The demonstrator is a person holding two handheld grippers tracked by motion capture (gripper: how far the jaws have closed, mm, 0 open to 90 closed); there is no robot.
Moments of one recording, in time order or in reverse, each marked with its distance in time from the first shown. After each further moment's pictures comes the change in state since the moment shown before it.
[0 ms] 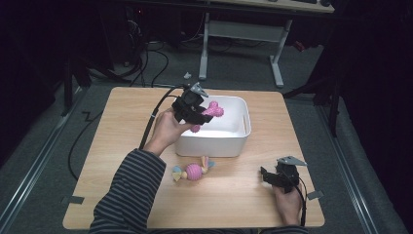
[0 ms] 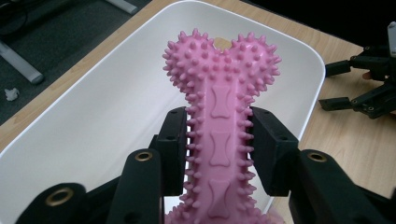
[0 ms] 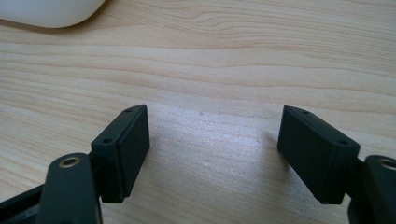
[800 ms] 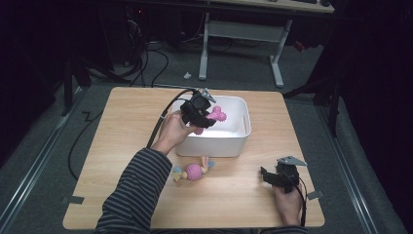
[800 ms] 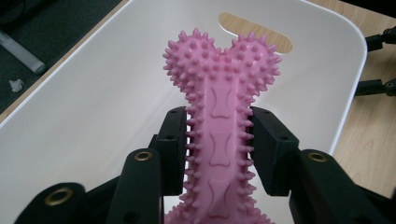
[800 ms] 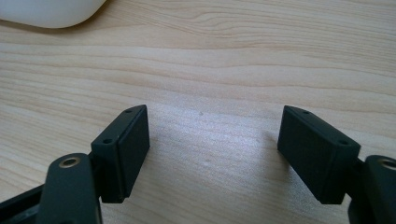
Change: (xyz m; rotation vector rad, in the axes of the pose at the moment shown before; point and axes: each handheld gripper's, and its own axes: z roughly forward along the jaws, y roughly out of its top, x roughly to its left) left arm -0.001 -0.001 0.030 0.083 0.034 0.042; right arm 0.000 0.000 0.000 -0.002 0.001 0.000
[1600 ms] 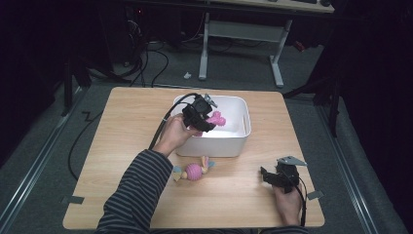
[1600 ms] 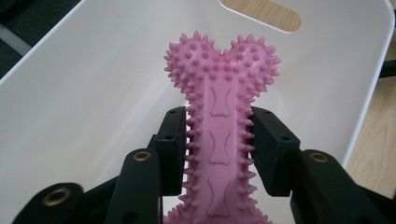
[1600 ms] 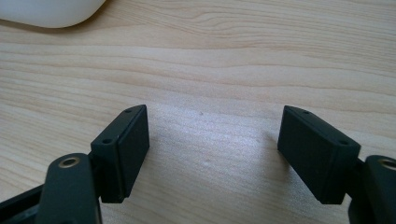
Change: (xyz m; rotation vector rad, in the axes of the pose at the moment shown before) left arm -0.003 -0.006 0.014 0.047 0.000 0.010; right arm 0.000 0.000 0.000 0.002 0.000 0.000
